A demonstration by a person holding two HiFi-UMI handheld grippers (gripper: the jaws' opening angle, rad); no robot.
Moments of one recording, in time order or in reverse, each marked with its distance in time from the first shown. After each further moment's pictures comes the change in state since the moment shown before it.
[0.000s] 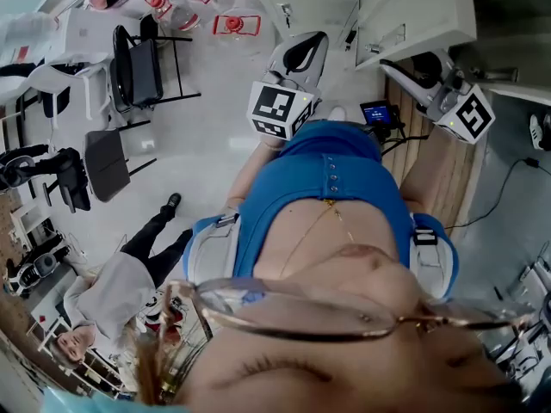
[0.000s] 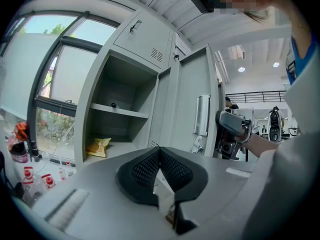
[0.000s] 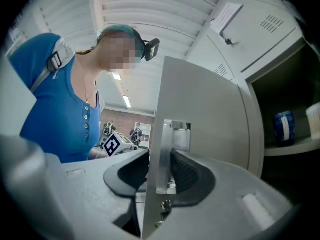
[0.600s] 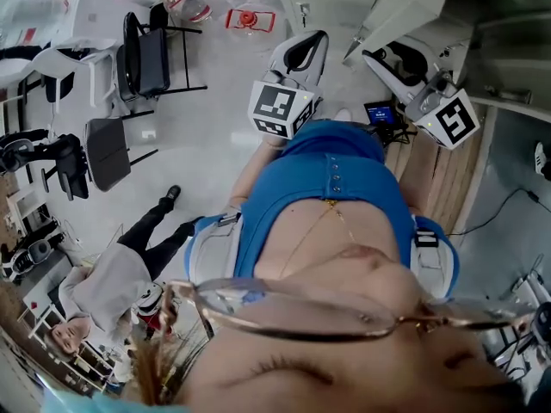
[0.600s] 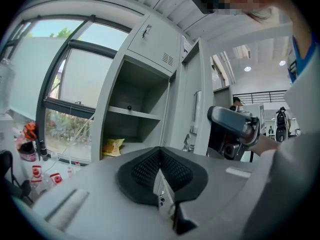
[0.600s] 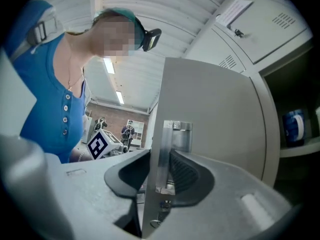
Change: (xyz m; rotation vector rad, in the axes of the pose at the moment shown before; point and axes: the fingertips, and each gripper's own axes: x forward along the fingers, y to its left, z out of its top) left arm -0.021 0.054 -0.007 -0.016 -0.011 0.072; right arm 0.082 0.000 -0.014 -0.004 0.008 -0.090
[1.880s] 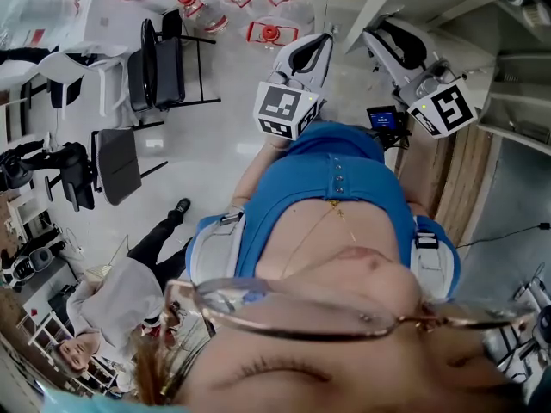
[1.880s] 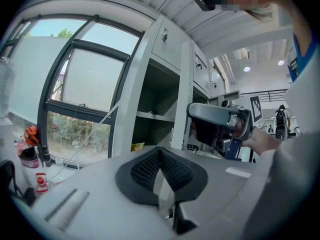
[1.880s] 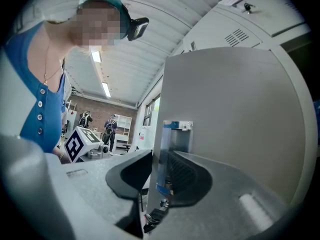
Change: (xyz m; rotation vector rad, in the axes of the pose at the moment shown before) left arm -0.018 0.108 0.016 0.013 -0.011 -0.006; right arm 0.128 -0.039 -0.014 0.004 0.059 -0.150
